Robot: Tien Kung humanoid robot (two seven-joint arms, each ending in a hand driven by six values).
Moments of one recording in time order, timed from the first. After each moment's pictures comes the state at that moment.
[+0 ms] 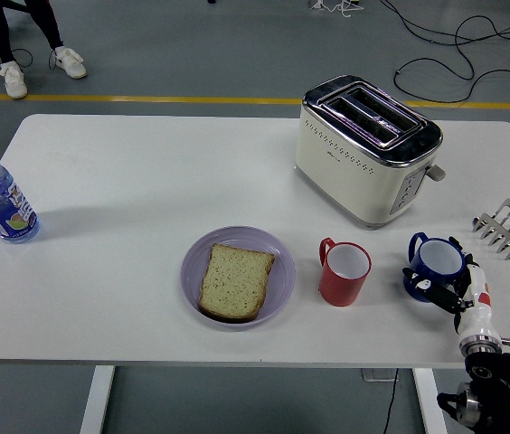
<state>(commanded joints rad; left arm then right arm) -0.07 0.02 -0.74 -0.18 1.10 0.01 0.24 0.14 -0.12 1.05 1.06 -0.90 -0.54 0.31</state>
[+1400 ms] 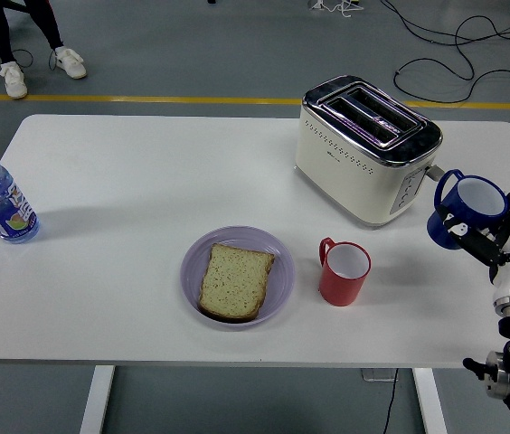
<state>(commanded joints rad) -0.07 0.03 -0.75 -0.18 1.11 0.00 0.23 0.11 -0.26 1.15 1.52 -1.12 -0.65 0.16</state>
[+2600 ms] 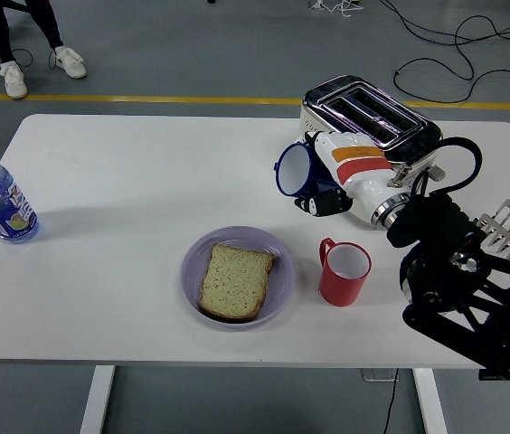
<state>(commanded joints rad) -0.07 0.02 -0.71 -0.18 1.04 0.01 0.23 0.86 -0.33 0.42 1.51 -1.91 -0.25 -0.56</state>
